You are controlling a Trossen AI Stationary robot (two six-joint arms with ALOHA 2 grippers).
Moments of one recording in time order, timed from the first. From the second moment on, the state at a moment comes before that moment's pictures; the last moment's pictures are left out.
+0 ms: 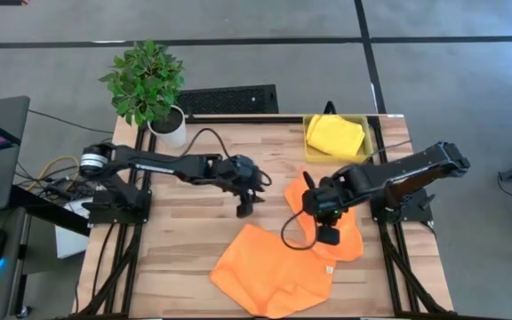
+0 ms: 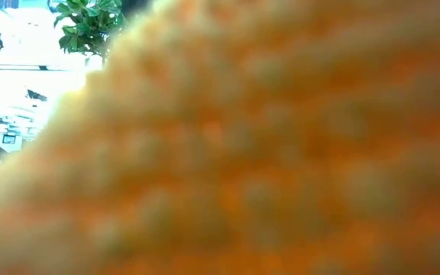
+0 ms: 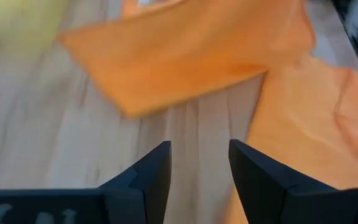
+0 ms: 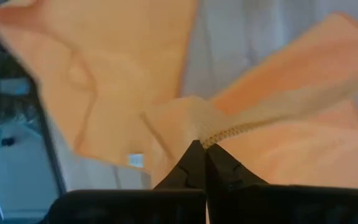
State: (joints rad) left arm 0.05 1.65 1.17 -0.23 0.12 -0.08; right arm 0.29 1.45 1.31 -1.16 -0.12 0.44
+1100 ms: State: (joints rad) left arm 0.18 2.16 1.73 -0.51 0.46 -0.03; right arm 0.41 1.41 1.31 -1.17 -0.15 0.42
